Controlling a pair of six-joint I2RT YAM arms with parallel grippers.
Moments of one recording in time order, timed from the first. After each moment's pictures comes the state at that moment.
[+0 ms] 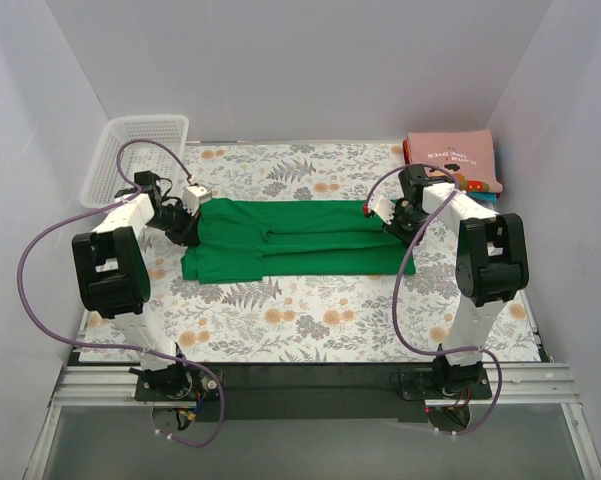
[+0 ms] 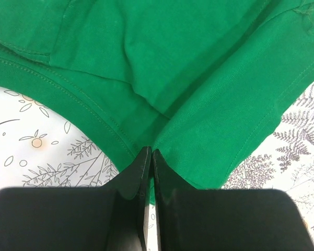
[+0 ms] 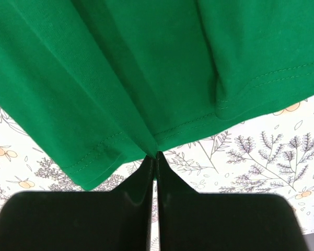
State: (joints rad) left arm 0.17 1.80 1.26 -0.79 0.58 0.86; right arm 0.19 1.86 1.32 -0.87 -0.13 -0.98
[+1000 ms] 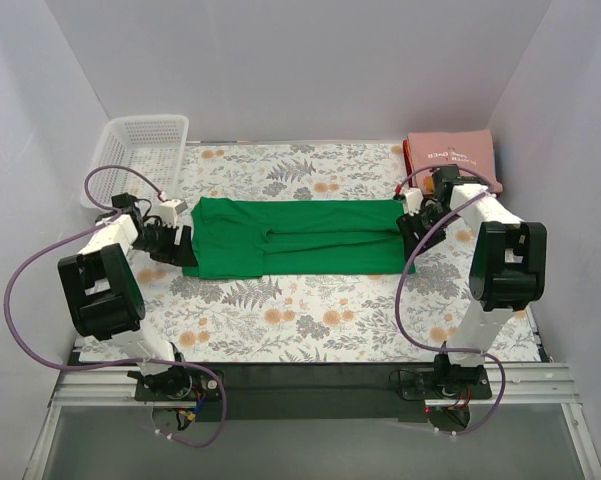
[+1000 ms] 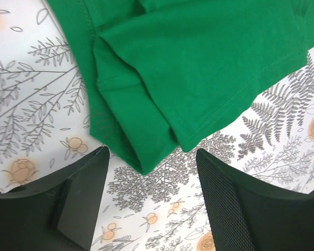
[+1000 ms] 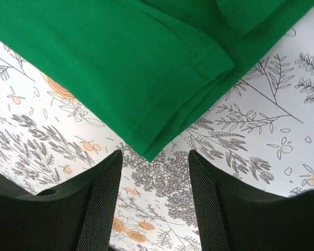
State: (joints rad) left arm 0.31 1.66 1.06 -0.75 0.61 0.61; right arm 0.03 1.79 1.30 -0.96 -0.38 -0.60
